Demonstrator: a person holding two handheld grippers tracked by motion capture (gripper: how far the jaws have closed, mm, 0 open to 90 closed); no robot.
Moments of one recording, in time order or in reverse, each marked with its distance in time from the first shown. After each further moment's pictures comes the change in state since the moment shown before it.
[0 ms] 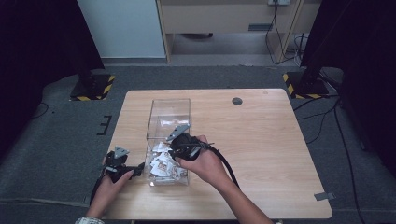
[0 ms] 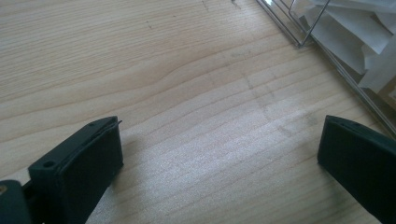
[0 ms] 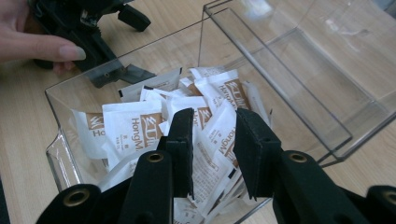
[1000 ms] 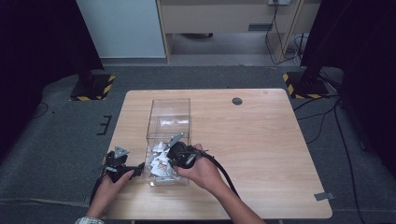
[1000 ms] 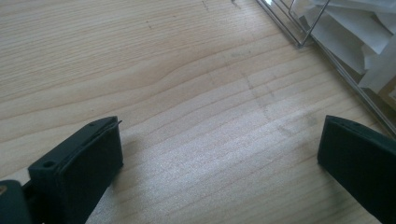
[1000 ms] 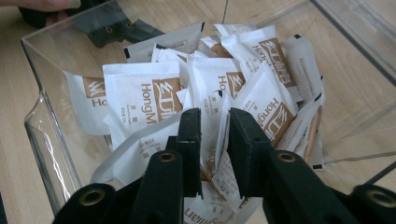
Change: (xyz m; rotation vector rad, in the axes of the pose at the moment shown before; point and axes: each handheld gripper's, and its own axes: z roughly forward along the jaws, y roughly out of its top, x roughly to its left) left arm 0.000 0.000 0.000 0.000 0.000 0.000; right arm 0.012 -0.019 0.032 0.097 0.042 -0.012
